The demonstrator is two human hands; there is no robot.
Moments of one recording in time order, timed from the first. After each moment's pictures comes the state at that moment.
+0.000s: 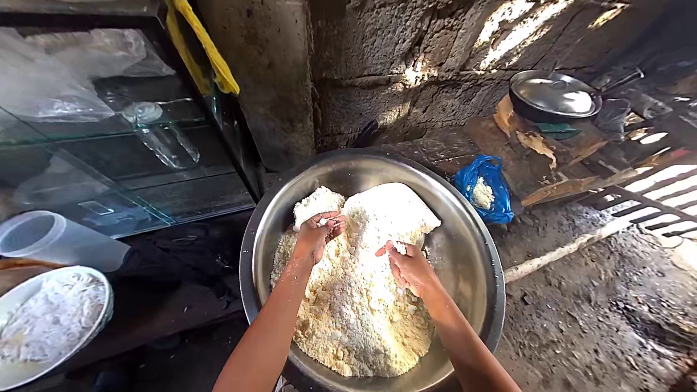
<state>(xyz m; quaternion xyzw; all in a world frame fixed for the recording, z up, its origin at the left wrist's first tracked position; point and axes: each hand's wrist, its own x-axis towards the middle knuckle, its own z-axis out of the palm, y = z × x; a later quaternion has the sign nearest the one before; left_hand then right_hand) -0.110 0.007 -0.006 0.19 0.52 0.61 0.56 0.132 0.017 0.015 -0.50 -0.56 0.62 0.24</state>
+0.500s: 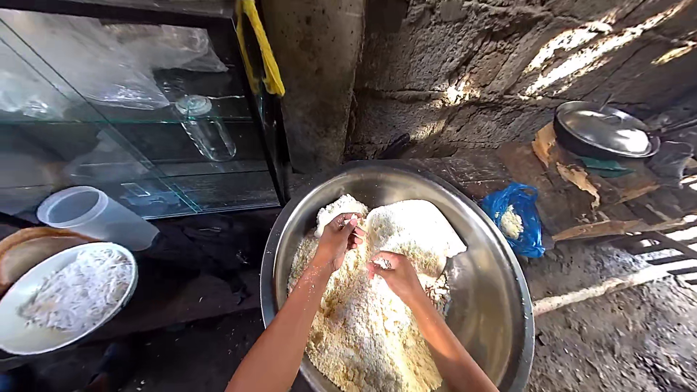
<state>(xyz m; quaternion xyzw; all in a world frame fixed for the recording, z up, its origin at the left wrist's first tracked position) -0.120 0.010 0.007 0.19 0.51 0.62 0.56 0.066 0.036 -0.010 -0.46 -0.73 0.48 0.16</state>
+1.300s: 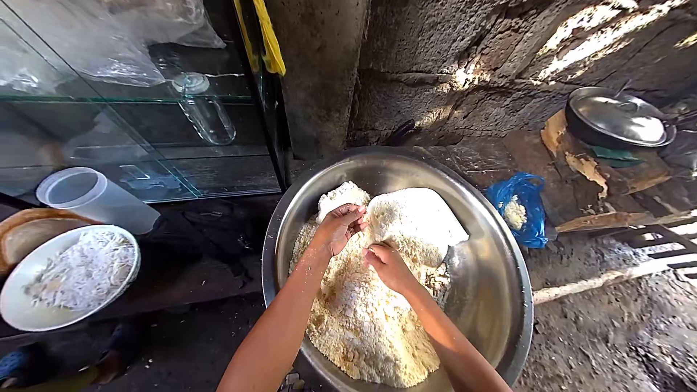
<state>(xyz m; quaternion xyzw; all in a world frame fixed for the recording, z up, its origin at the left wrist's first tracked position) -0.125 0.008 0.005 0.16 0.45 0.63 0.61 0.056 0.026 -0.014 -0.38 -0.82 0.42 0.10</state>
